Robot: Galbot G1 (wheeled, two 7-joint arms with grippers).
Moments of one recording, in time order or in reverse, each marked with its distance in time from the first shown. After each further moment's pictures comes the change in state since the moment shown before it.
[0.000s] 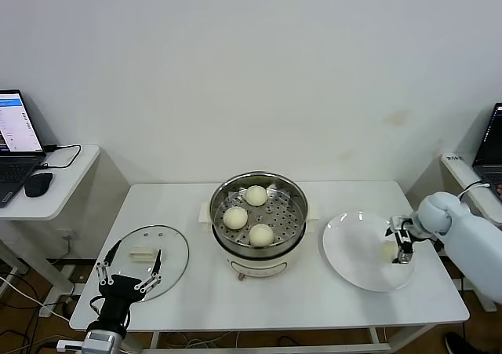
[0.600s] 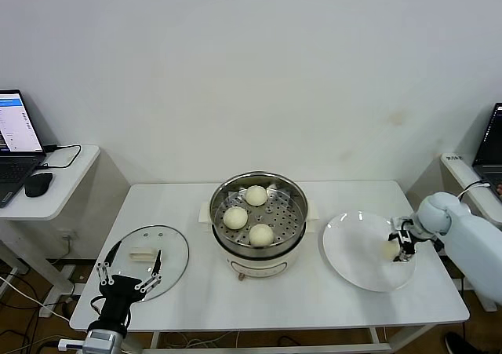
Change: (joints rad) left arm -0.008 0.002 0.002 0.011 -0.002 -0.001 -0.001; right arm 0.026 -0.016 -0.015 0.014 0.006 -0.020 -0.020
